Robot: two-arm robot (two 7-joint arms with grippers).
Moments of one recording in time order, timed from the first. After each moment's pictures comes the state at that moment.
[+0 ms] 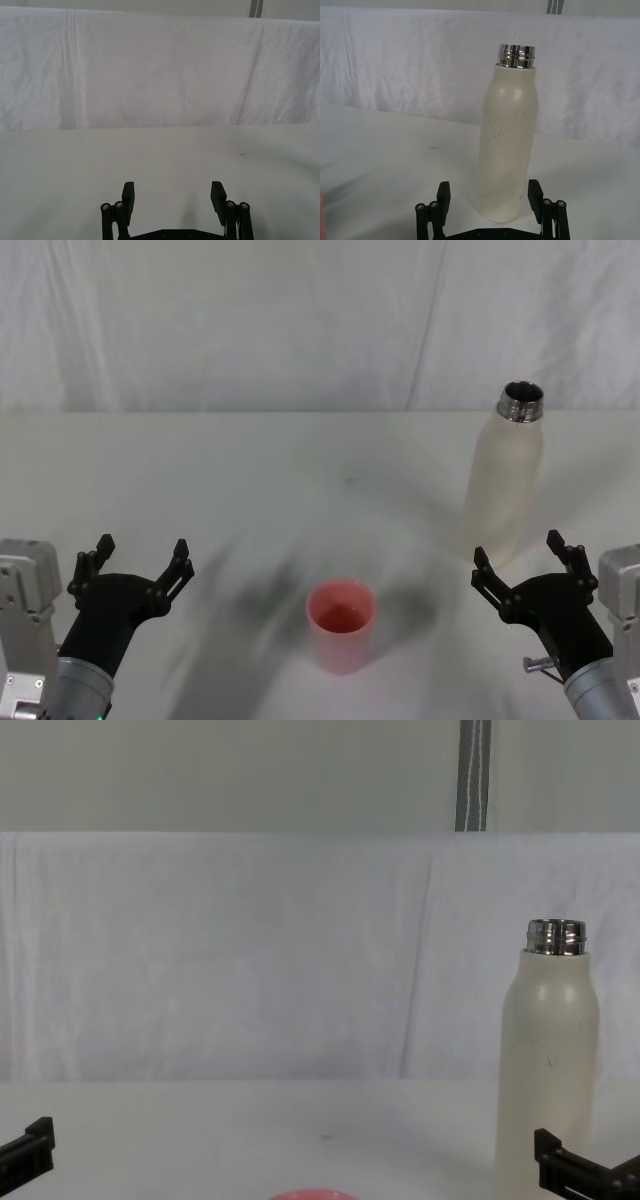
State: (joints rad) left arm 0.27 0.24 0.04 -1.85 -0.25 -0.02 -0.02; right arm -0.17 0.19 -0.26 -1.77 0.07 -0.06 -0.03
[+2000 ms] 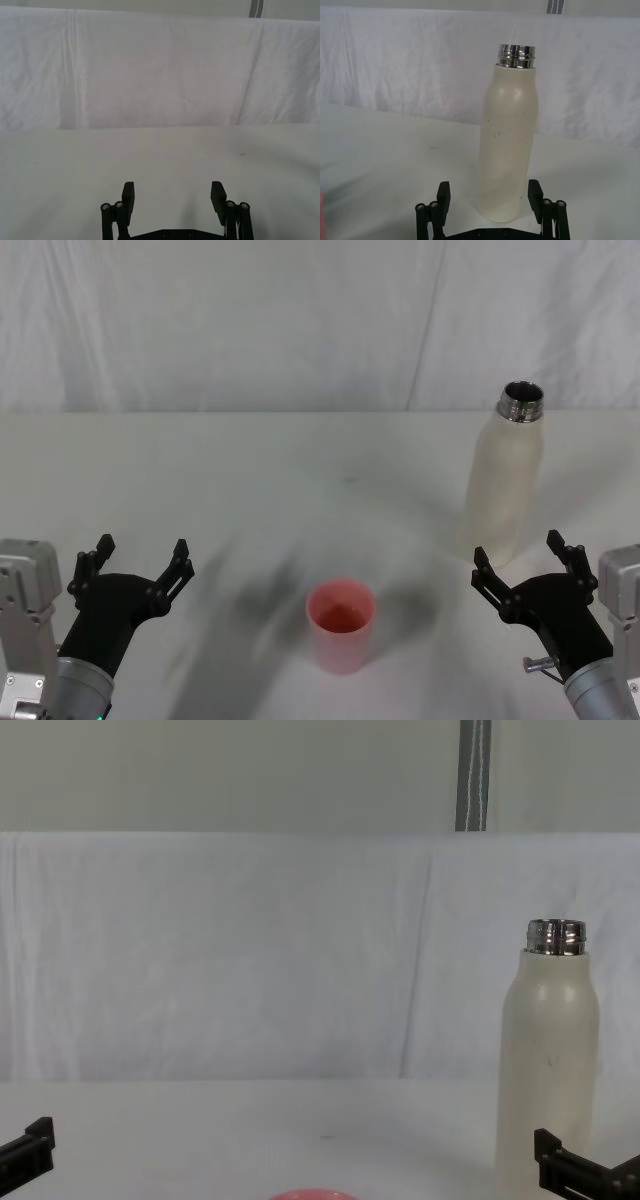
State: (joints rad) left arm 0.27 0.24 0.04 -1.85 -0.25 -0.02 -0.02; right arm -0.17 0.19 -0.26 -1.77 0.07 -0.06 -0.03
